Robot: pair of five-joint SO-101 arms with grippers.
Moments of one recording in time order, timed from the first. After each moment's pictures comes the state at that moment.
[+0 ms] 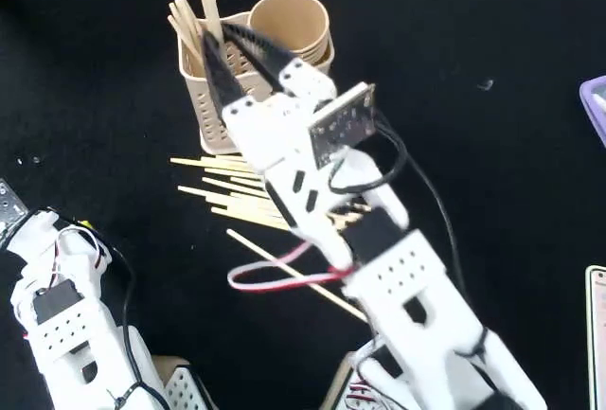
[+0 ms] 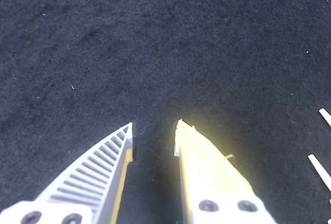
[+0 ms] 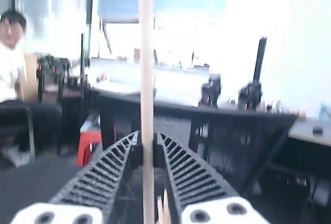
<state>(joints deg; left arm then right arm) -39.3 -67.8 83.8 37.8 10.4 -34.4 -40.0 38.7 -5.1 5.8</state>
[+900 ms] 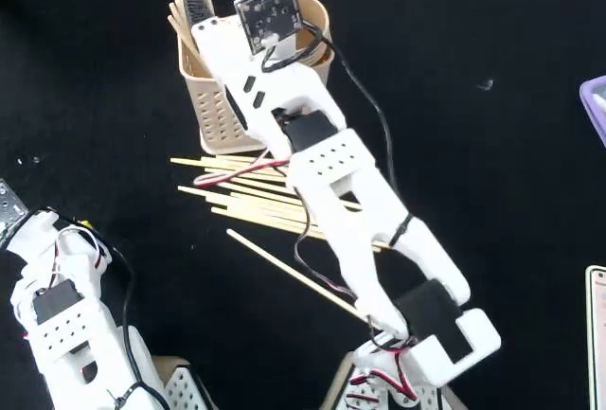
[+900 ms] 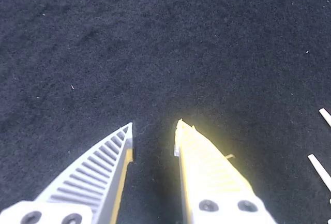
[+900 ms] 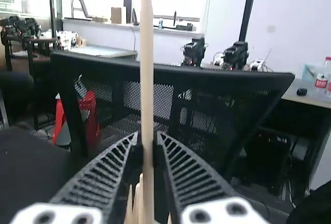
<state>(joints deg) -39.3 -67.8 83.8 37.8 10.4 -29.8 -1.8 13.1 -7.5 5.8</state>
